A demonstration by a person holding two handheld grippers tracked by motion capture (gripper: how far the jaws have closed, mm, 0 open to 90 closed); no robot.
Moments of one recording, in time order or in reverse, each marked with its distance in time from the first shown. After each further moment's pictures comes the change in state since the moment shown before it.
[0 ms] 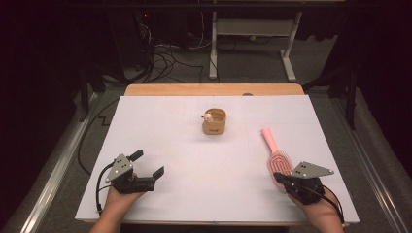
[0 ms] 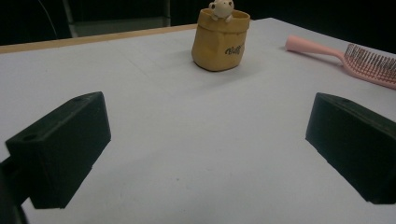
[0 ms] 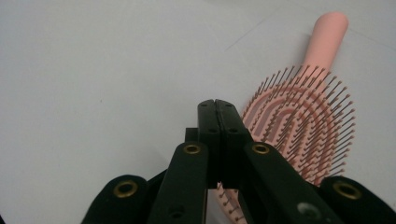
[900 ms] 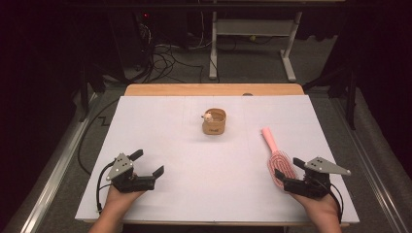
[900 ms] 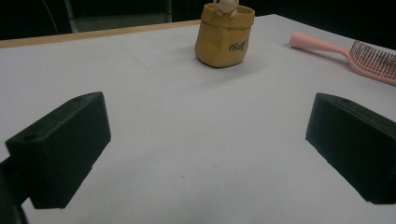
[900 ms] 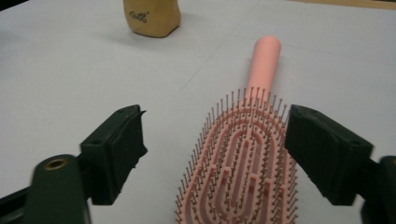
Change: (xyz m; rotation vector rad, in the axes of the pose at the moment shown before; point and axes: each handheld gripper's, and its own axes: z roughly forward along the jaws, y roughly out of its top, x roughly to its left) left arm 0.002 -0.001 0.002 0.011 0.002 0.003; right arm -0.019 -0.007 -0.002 -0.171 -0.096 0.230
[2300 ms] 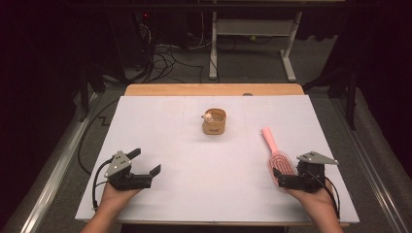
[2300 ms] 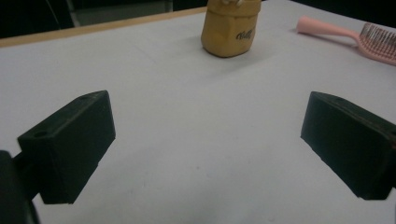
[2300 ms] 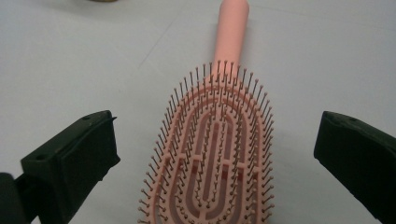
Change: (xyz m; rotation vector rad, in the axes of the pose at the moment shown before) left arm 0.006 0.006 -0.005 0.039 0.005 0.050; right arm 0.002 0.010 0.018 0.182 -0.150 0.030
